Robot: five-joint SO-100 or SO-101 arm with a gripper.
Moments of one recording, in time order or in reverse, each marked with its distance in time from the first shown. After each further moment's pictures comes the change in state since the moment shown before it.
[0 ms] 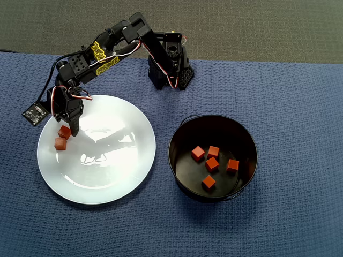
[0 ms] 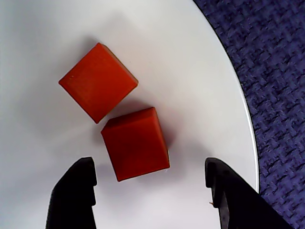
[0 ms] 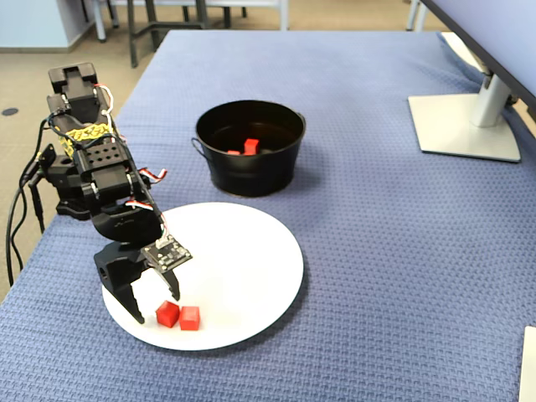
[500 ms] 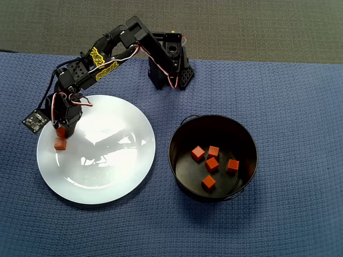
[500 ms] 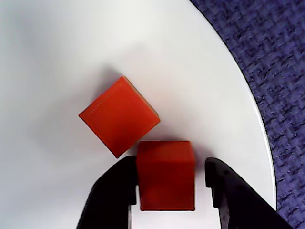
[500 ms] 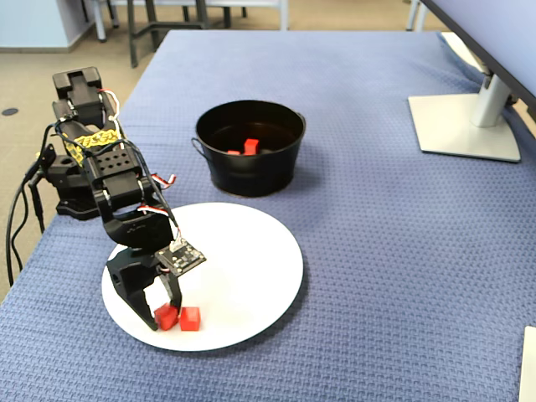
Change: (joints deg) arm -1.8 -4.4 -2.7 -3.1 -0.2
